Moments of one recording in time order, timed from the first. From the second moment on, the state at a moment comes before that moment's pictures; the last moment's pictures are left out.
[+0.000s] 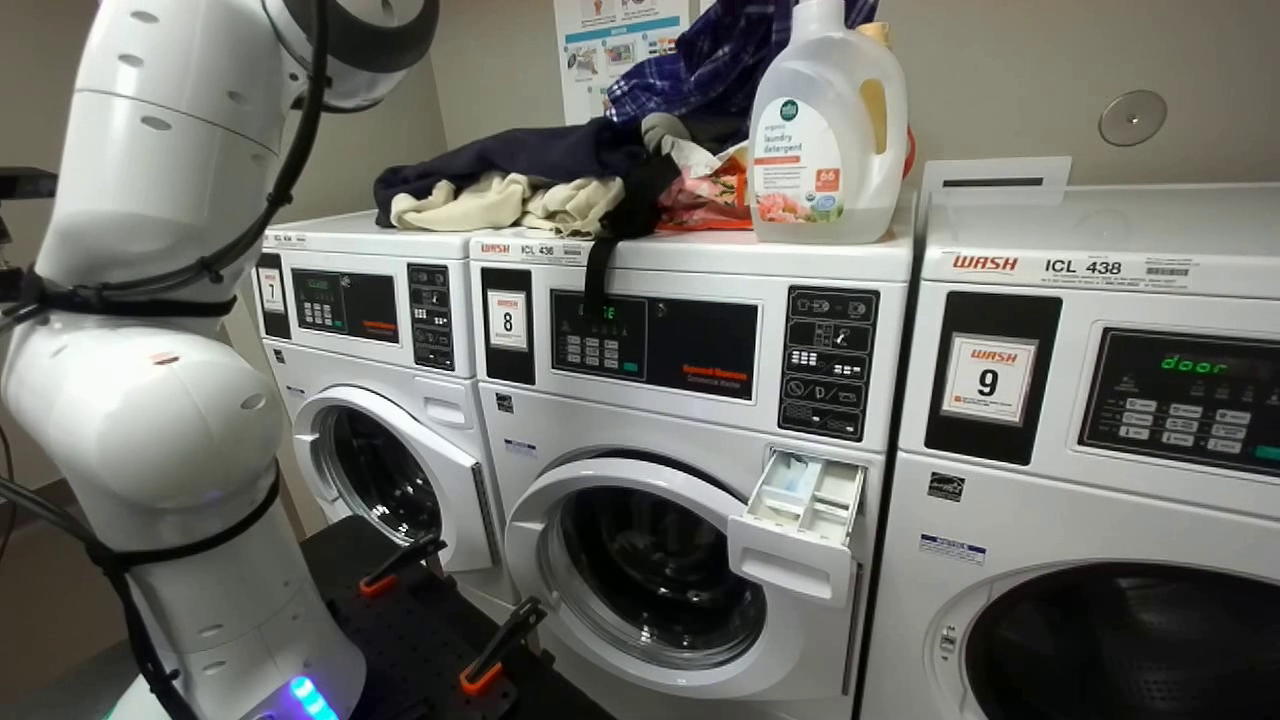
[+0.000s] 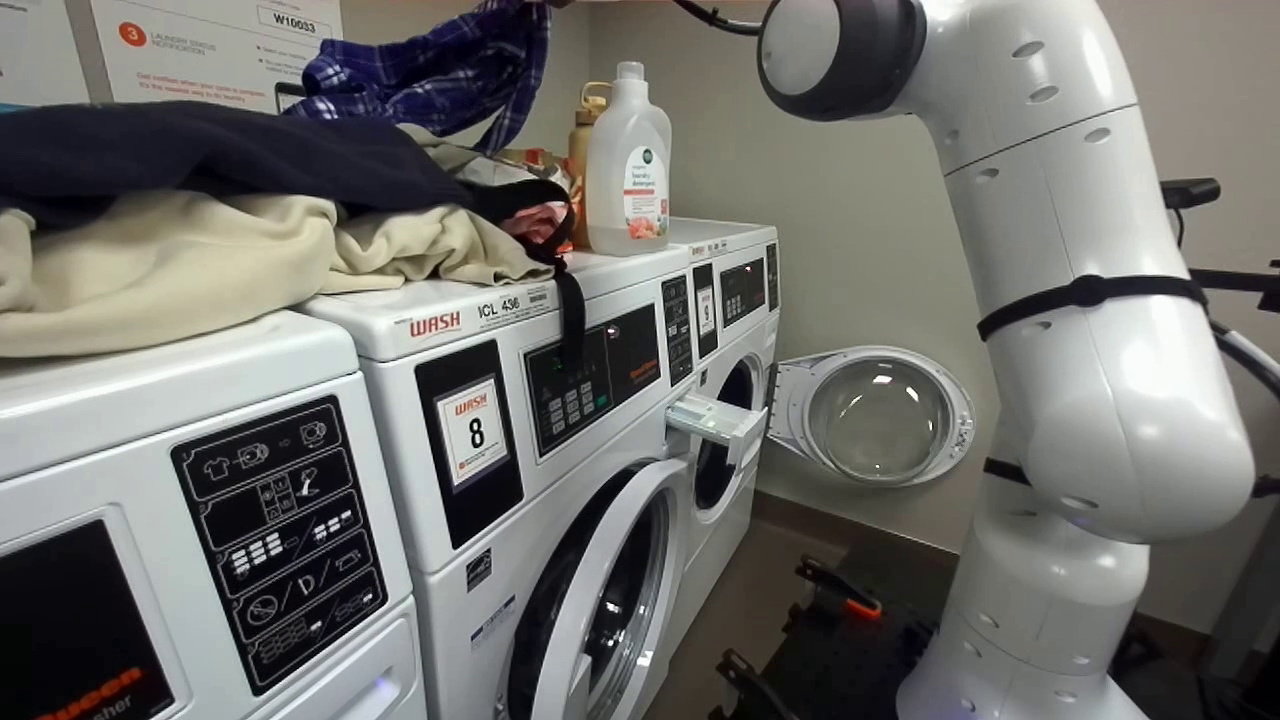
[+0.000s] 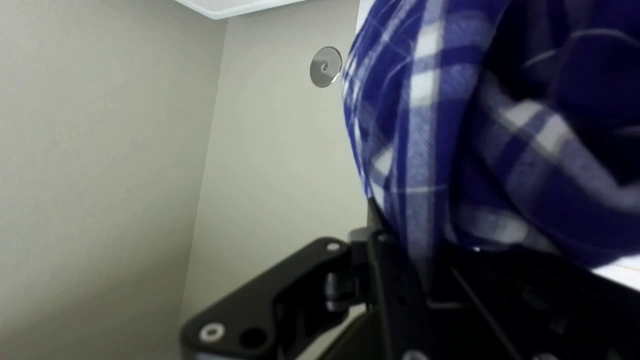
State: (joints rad) arm 0.09 0.45 -0.36 -0.90 -0.42 2.50 0.39
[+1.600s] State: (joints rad) arm 0.04 0.57 -0.18 -0.91 -0.22 2.19 0.08
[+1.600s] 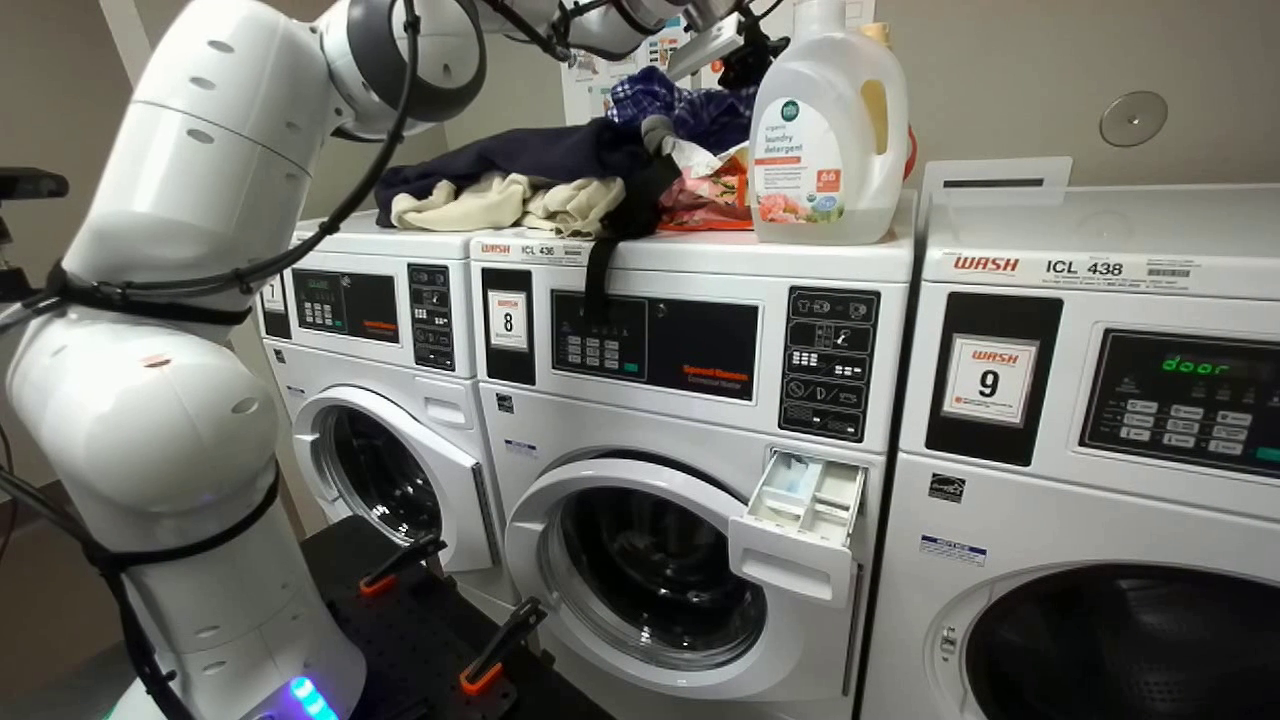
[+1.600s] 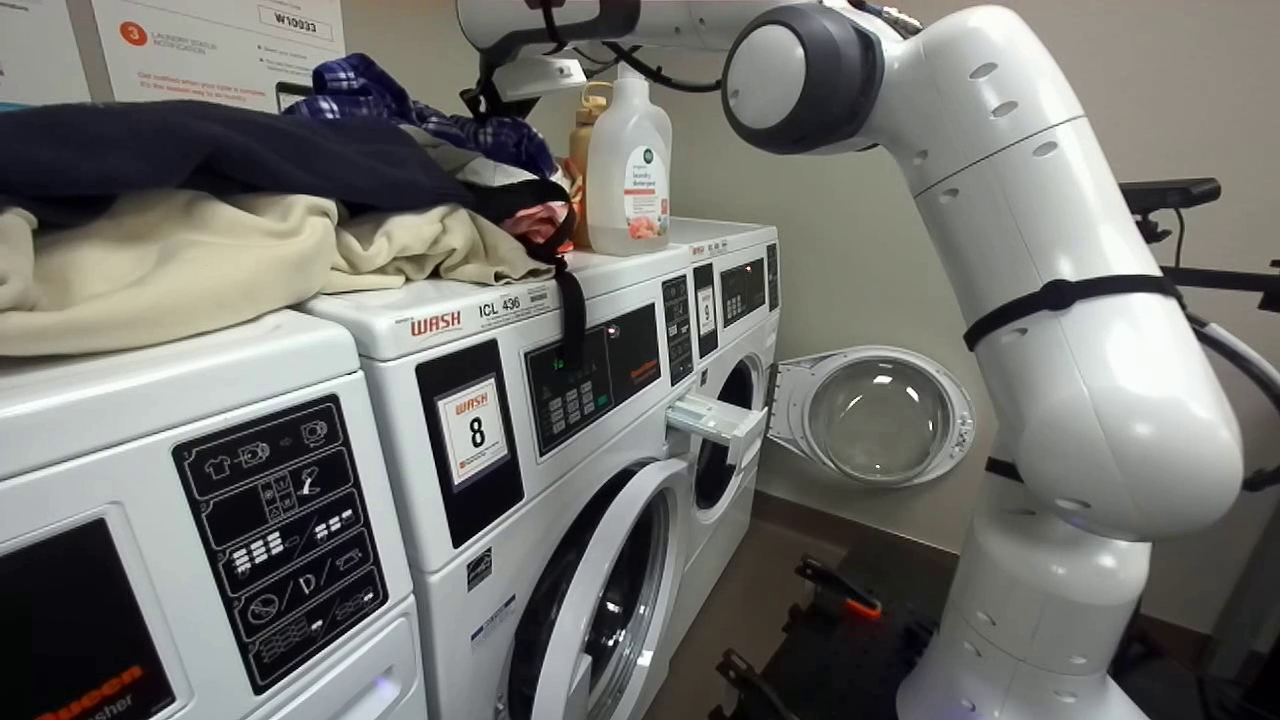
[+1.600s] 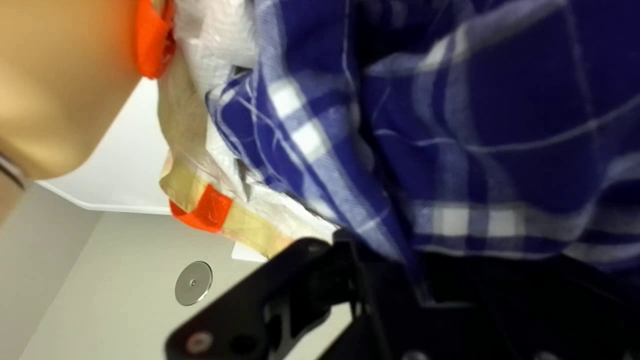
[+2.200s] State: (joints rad) arm 0.06 0.52 -0.12 -0.85 -0.18 2.04 0.04
